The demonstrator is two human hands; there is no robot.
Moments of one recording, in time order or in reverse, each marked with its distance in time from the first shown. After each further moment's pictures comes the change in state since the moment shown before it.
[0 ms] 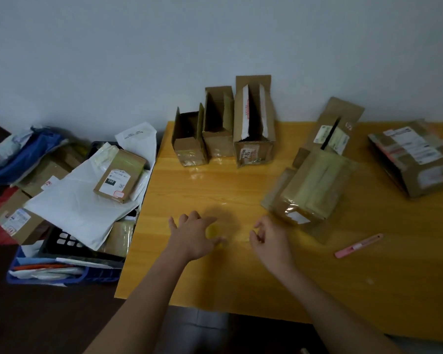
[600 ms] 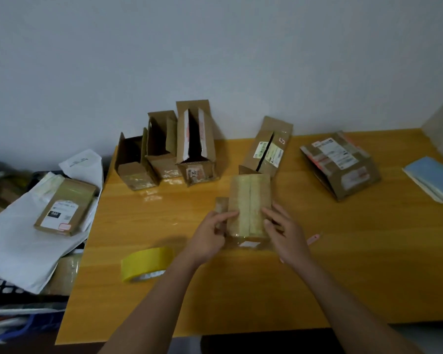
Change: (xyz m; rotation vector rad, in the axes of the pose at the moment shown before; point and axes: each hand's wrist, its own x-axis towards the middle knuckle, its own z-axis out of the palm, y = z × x) left_hand 0.026 0.138 0.007 -0.876 -0.031 0.315; right_hand 0.005 0.035 -0.150 0.191 0.053 0.092
